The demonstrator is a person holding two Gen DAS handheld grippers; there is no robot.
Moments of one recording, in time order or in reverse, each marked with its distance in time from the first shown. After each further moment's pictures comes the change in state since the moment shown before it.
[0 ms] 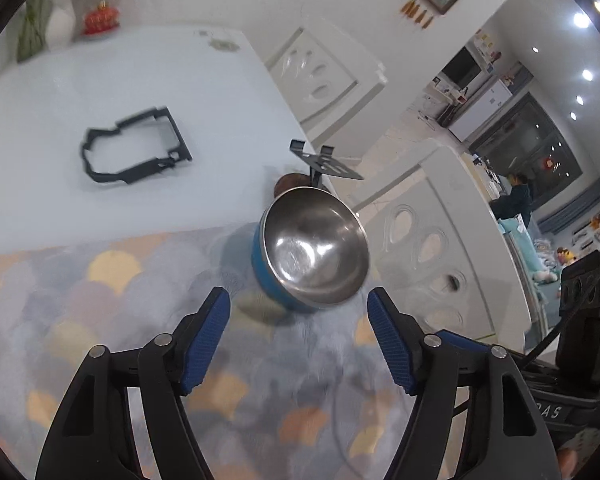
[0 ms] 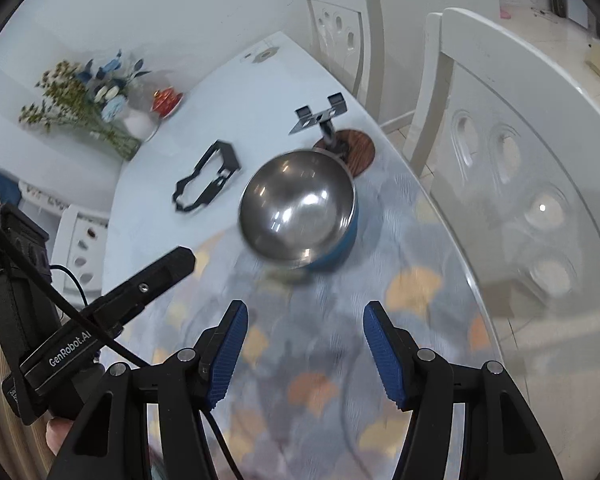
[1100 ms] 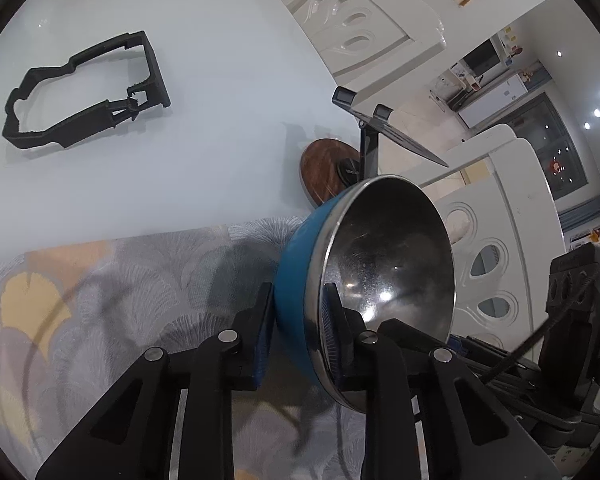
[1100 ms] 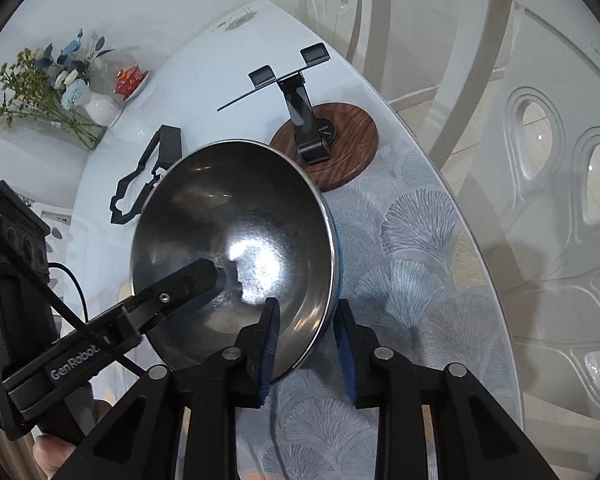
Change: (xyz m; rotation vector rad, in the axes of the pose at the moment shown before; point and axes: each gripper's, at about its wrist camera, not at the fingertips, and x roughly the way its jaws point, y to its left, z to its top) left arm 0.094 0.040 0.016 -0.067 0.126 -0.029; right arm 0.107 -0.031 0.041 -0.014 0.084 -0.036
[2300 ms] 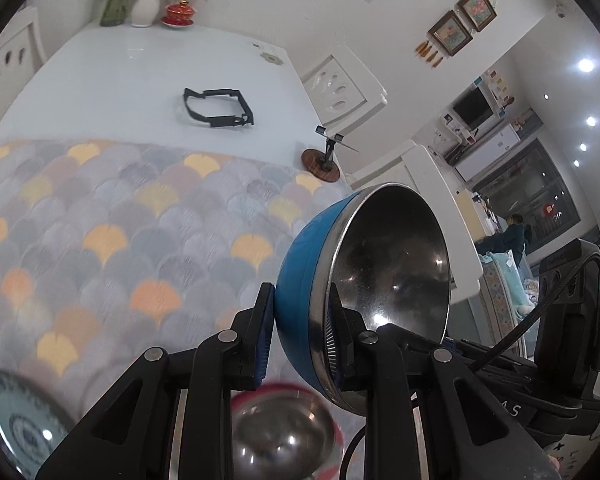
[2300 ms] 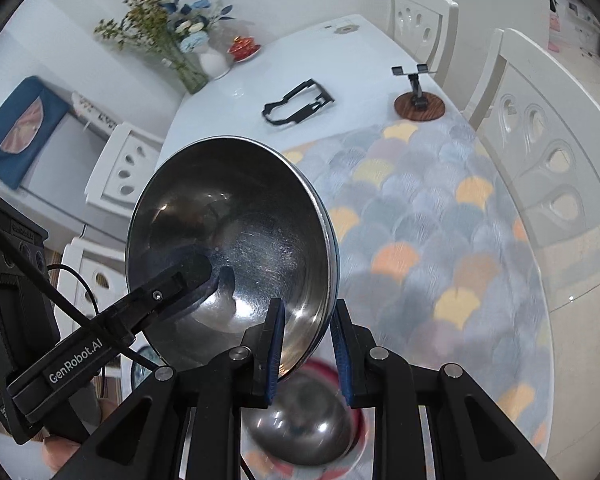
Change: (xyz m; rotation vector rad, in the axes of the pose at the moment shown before) left arm -0.232 -0.017 -0.197 -0.073 -0.233 0.020; right arm -0.161 0.129 -0.212 -0.185 -0.032 0.065
